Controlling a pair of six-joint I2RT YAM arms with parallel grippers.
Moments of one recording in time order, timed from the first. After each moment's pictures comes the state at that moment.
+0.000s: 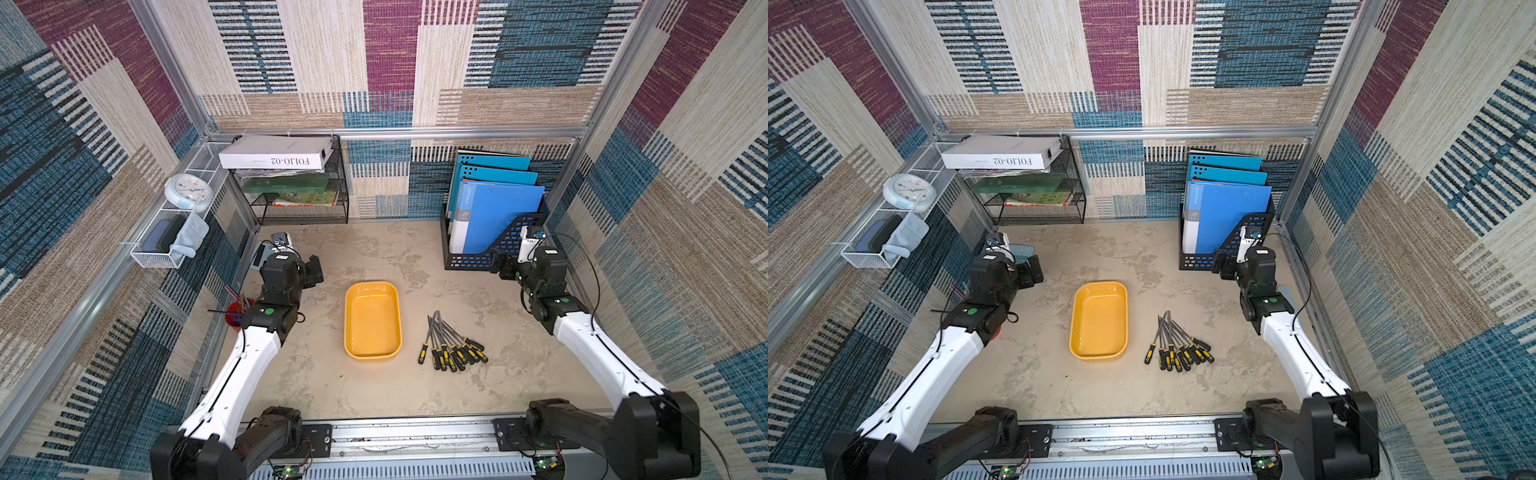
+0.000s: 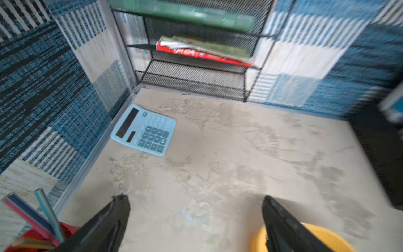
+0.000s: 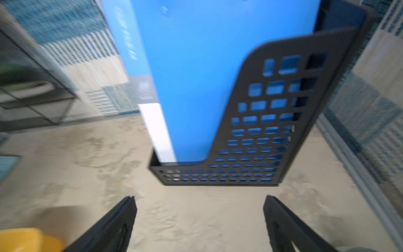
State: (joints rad) left arm -0.16 1.04 0.95 -0.35 -0.23 -0.22; right arm 0.17 1.12 0.87 -0.09 0.01 0.27
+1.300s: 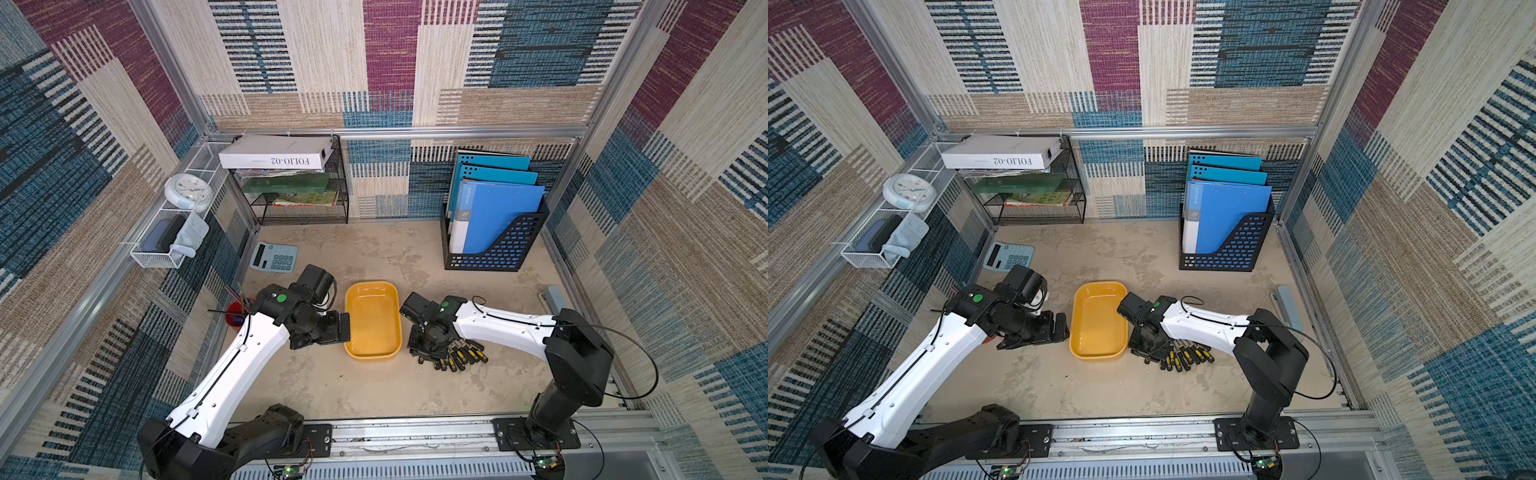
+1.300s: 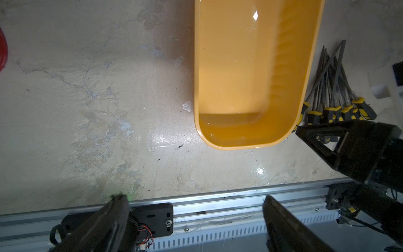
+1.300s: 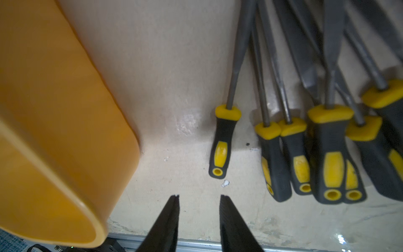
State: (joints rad) left arm -0.40 1.16 1.17 -1.32 0.12 -0.49; right arm 0.95 1.71 1.14 -0.82 -0.10 1.21
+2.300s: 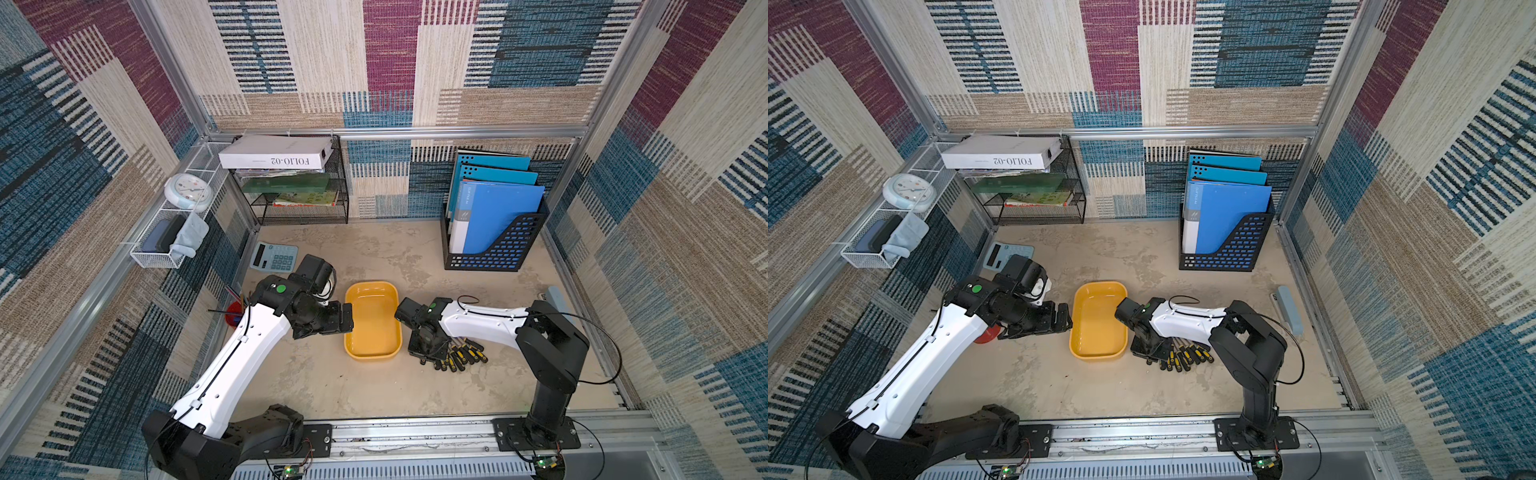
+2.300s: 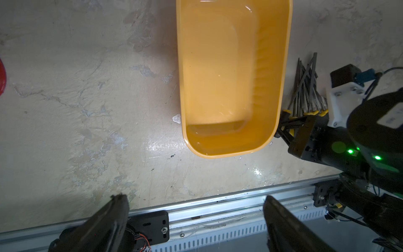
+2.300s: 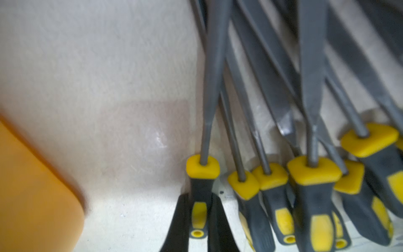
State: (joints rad) left arm -0.37 1.21 1.26 -1.31 0.16 -0.44; right arm 0.95 1.82 1.17 -0.85 0.00 1.18
